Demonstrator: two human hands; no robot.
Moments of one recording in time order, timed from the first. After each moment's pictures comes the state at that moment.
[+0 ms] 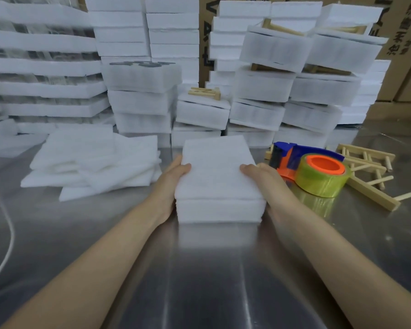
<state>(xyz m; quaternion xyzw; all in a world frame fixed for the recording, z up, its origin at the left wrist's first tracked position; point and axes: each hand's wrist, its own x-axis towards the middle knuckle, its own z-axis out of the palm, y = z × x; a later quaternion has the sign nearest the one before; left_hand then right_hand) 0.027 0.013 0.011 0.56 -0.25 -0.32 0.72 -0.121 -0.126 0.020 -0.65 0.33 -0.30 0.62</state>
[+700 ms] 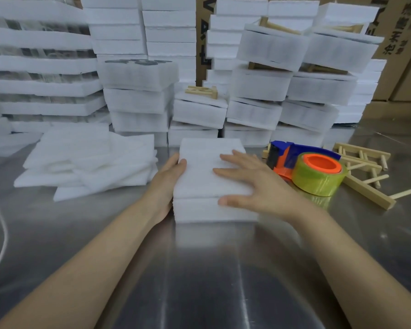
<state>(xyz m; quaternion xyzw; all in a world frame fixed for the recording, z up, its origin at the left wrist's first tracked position) 0.021 0.017 0.015 0.56 -0.29 -0.31 0.71 -0.144 -0.118 0.043 -0.96 0.10 -0.16 0.21</state>
